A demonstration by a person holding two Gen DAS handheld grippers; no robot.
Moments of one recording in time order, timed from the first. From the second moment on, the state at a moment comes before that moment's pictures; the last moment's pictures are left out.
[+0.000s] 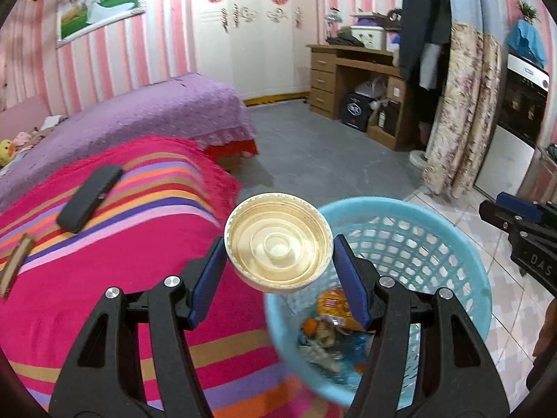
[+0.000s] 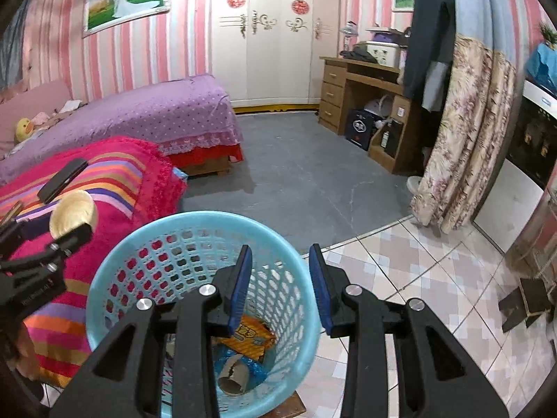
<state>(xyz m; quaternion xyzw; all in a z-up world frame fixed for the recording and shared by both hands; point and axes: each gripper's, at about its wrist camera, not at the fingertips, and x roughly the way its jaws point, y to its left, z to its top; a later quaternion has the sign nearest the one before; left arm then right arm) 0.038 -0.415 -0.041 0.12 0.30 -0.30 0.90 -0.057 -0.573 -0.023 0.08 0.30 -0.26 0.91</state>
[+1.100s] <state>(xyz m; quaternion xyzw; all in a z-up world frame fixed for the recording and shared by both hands) 0.023 -0.165 0.061 0.09 0.17 -0.09 0.98 -0.065 -0.448 0.037 0.04 0.22 -0.20 0.95</state>
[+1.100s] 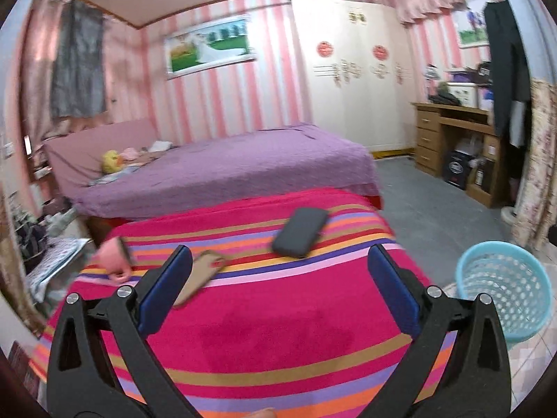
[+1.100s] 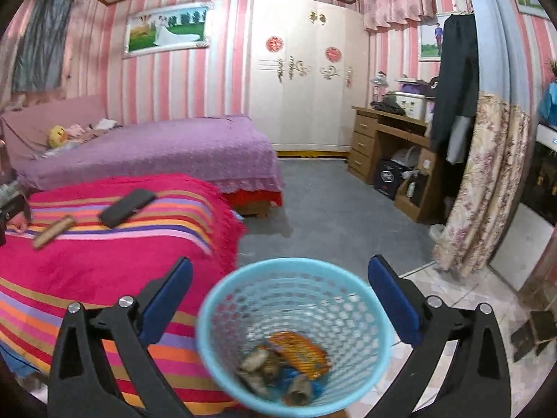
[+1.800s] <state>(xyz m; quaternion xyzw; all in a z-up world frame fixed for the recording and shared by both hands) -0.002 -0.088 0.024 0.06 0.20 -0.05 0.98 -0.067 -0.325 0.024 0.00 0.19 -0.12 0.97</state>
